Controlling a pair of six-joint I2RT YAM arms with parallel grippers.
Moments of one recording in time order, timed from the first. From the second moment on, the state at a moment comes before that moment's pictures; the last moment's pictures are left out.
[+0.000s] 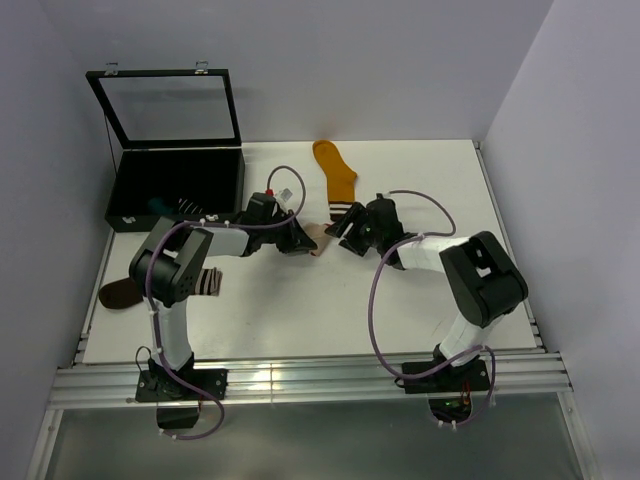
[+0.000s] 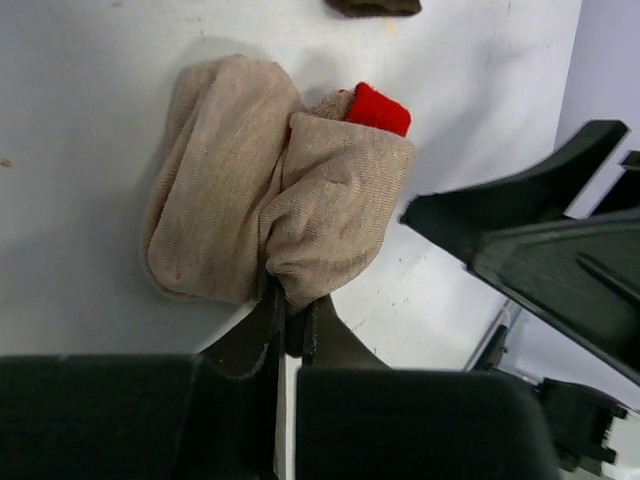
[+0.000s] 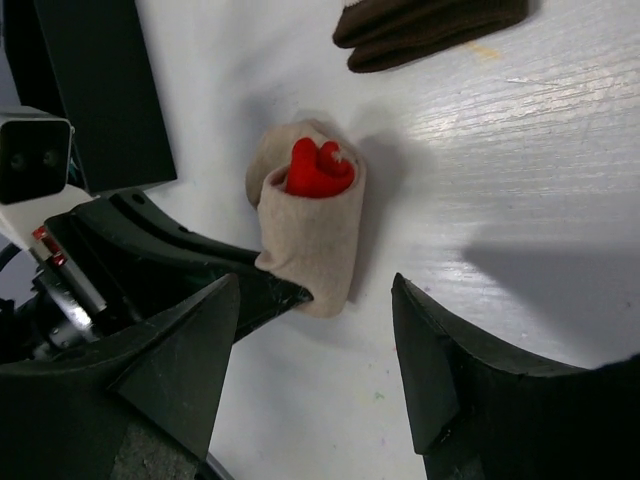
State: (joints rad) left arm -0.48 1.97 1.01 0.27 0.52 -0.79; right arm 0.44 1.68 0.76 0.31 -0.18 1.05
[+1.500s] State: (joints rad) left arm -0.77 1.75 0.99 0.04 -0.08 -0.50; right arm 0.48 1.83 0.95 0.07 -0.18 0.96
